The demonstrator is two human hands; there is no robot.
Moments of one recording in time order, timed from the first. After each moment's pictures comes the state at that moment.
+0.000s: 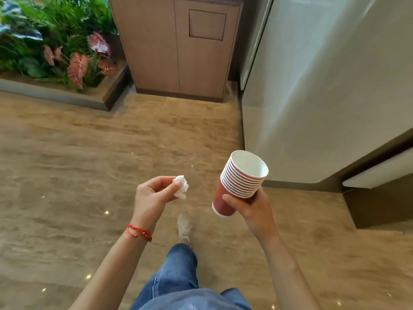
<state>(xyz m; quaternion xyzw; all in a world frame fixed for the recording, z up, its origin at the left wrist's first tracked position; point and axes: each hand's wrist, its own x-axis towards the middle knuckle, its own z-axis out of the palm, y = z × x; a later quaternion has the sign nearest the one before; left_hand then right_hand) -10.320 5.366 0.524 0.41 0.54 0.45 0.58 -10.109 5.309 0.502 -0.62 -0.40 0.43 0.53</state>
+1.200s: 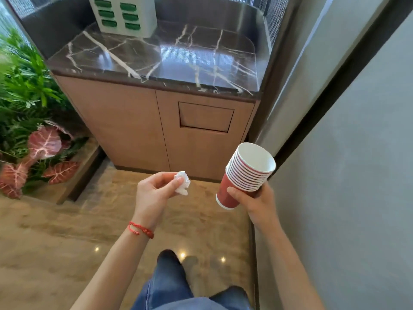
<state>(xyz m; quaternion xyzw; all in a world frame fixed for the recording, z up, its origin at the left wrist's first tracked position) -10.107 6.168 0.562 0.44 0.53 0.48 0.54 -9.893 6.121 0.548 -0.61 -0.42 0.41 0.53</state>
